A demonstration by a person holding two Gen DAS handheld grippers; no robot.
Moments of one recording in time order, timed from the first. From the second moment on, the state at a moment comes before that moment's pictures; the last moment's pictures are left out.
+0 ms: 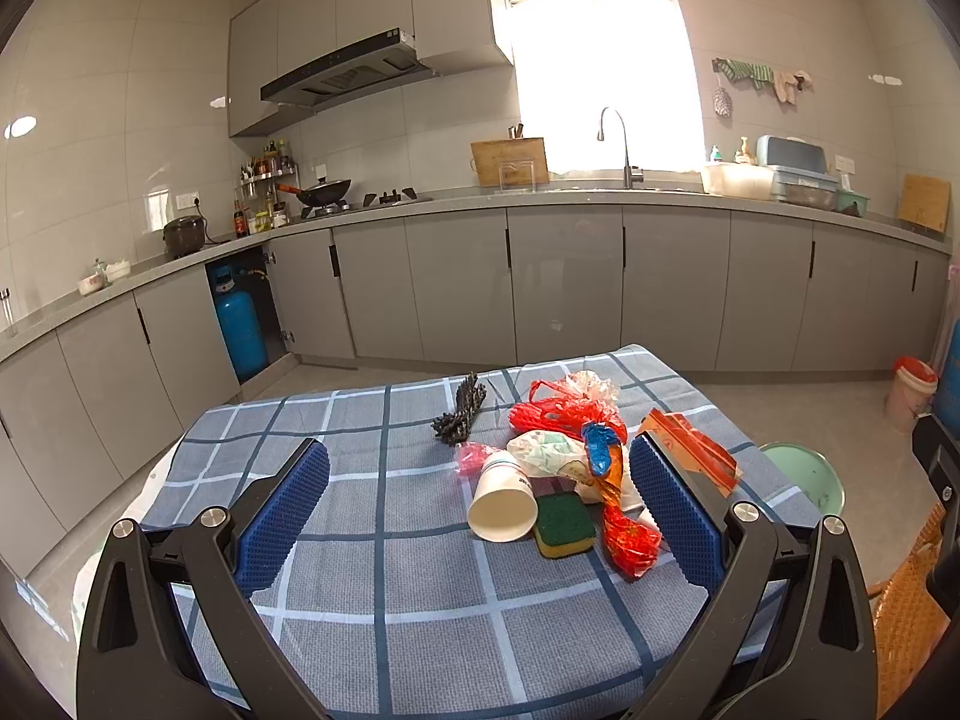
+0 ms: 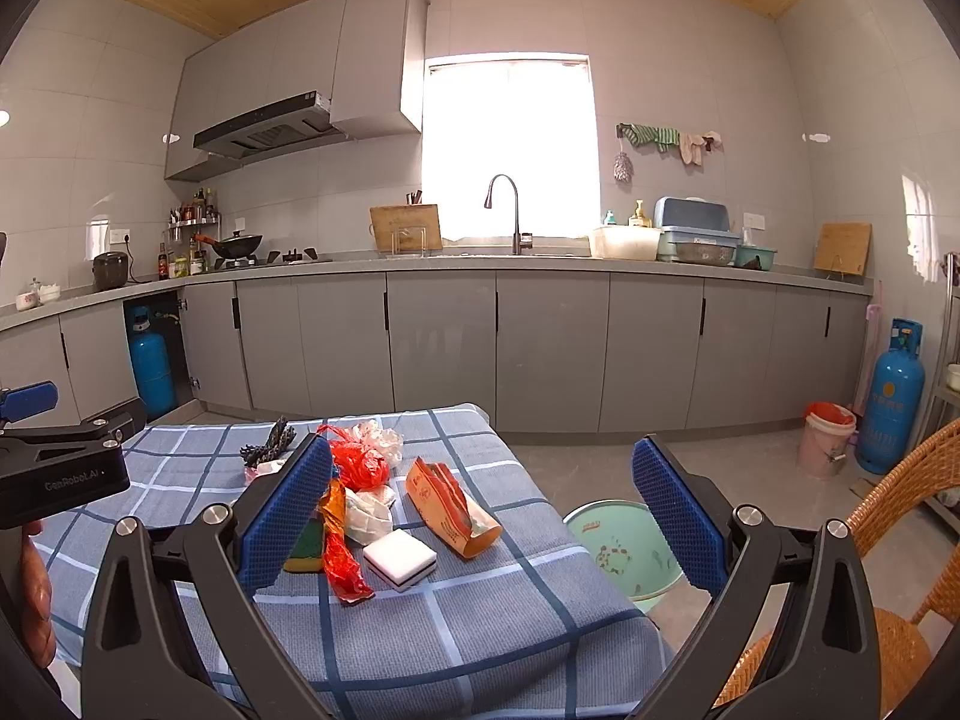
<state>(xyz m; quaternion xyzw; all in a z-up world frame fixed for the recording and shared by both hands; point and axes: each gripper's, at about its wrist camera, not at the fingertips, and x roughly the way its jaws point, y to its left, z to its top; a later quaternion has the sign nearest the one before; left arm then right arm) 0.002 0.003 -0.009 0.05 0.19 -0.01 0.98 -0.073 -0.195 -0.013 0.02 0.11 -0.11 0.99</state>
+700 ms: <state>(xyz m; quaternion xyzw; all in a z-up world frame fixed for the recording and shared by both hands) 0.002 0.004 -0.009 0.06 0.19 -0.01 0.98 -0.071 -0.197 -0.015 0.02 0.11 -0.11 0.99</state>
